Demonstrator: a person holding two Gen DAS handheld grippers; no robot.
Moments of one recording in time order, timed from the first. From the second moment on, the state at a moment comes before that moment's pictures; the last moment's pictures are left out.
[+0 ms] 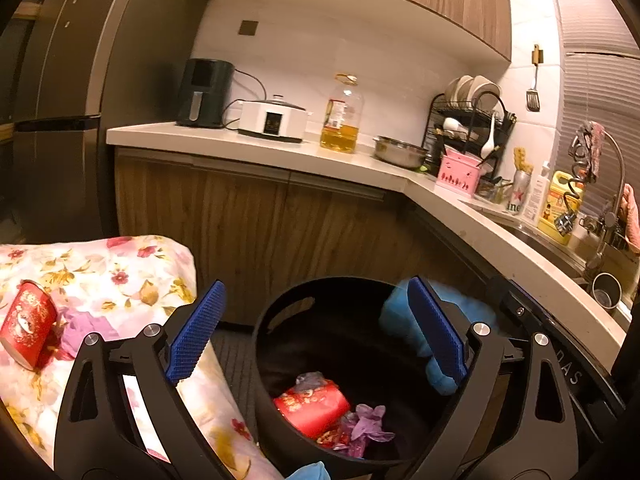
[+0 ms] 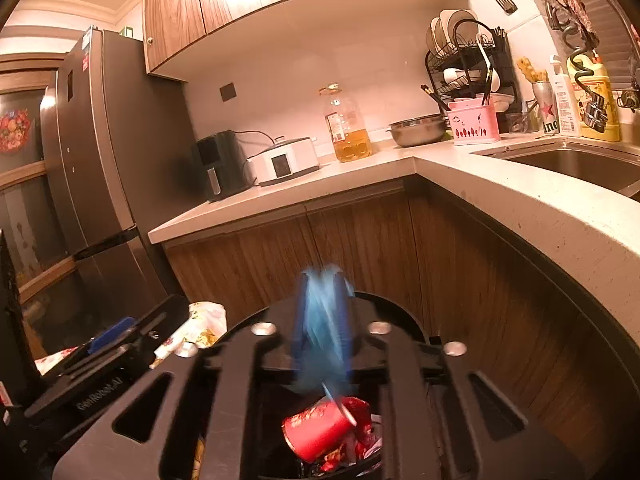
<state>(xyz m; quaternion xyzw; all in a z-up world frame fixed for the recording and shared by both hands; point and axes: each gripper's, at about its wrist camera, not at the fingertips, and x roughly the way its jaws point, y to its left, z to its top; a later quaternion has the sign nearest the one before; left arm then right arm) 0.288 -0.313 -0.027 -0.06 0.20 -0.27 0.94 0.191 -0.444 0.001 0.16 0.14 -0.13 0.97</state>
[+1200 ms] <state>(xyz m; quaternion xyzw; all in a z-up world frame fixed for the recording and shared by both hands) 0.288 -0.120 -0.072 -0.04 0.20 -0.03 0.98 0.190 -0.340 -0.009 0.13 0.15 -0.07 0.98</state>
